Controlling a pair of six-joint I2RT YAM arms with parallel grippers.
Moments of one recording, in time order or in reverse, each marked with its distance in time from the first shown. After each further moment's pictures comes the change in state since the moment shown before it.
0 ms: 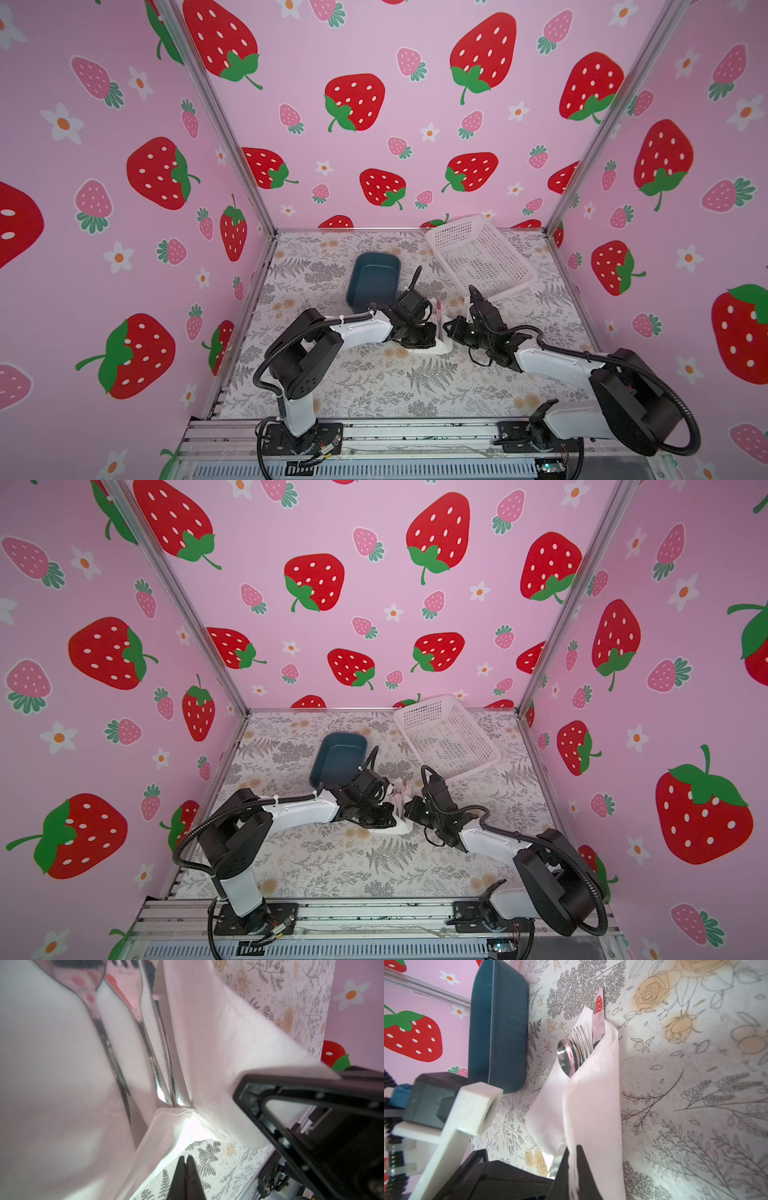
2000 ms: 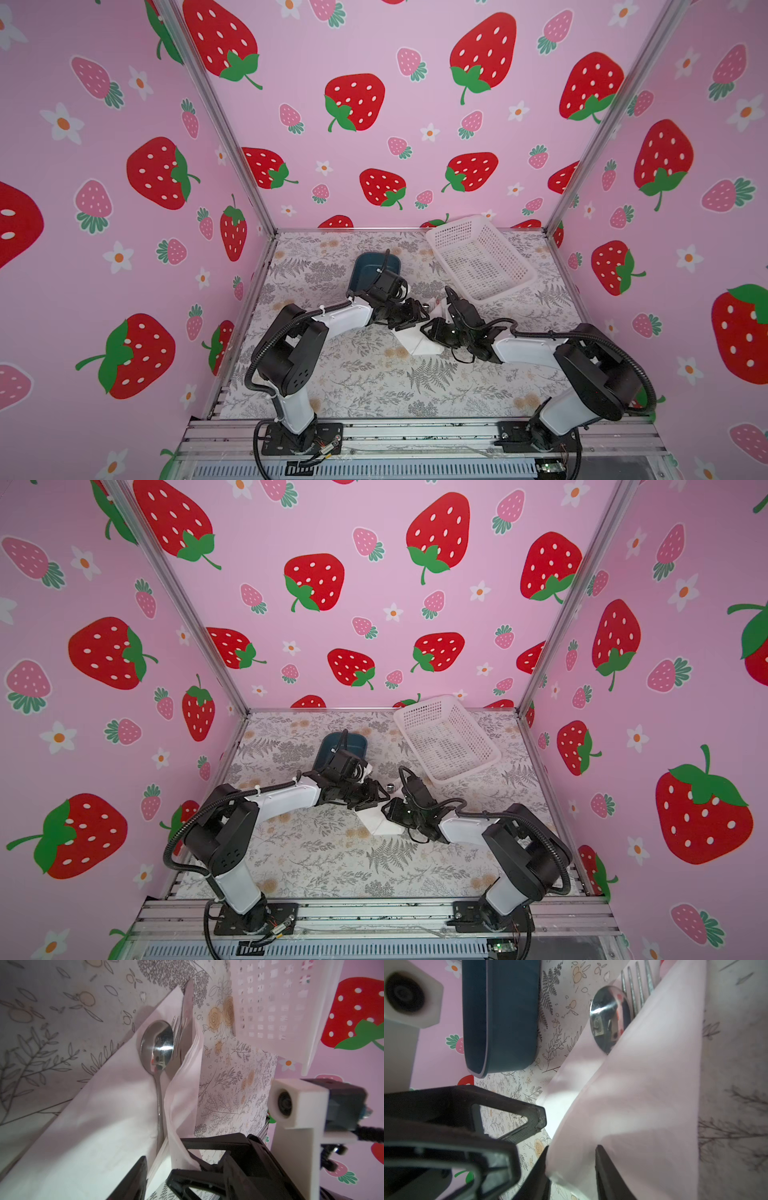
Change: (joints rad) left arm 0.206 -0.033 0.003 0.058 0.144 -0.110; right arm 0.101 0.220 0.118 0.069 -0.085 0.018
